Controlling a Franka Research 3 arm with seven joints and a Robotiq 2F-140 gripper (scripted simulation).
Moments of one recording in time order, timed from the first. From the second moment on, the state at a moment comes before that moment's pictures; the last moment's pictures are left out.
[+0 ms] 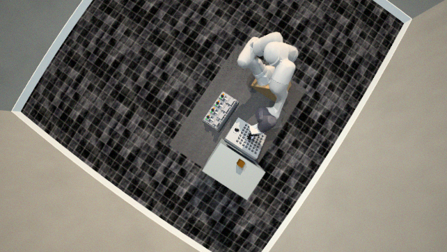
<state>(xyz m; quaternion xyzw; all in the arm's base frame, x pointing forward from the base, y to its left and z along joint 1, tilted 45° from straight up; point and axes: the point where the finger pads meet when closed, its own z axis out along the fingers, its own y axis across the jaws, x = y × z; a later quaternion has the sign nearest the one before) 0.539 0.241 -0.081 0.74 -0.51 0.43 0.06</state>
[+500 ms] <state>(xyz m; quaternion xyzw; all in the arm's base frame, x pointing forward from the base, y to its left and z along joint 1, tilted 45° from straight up) 0.528 0.257 -0.068 0.75 -0.51 0.43 0.06</state>
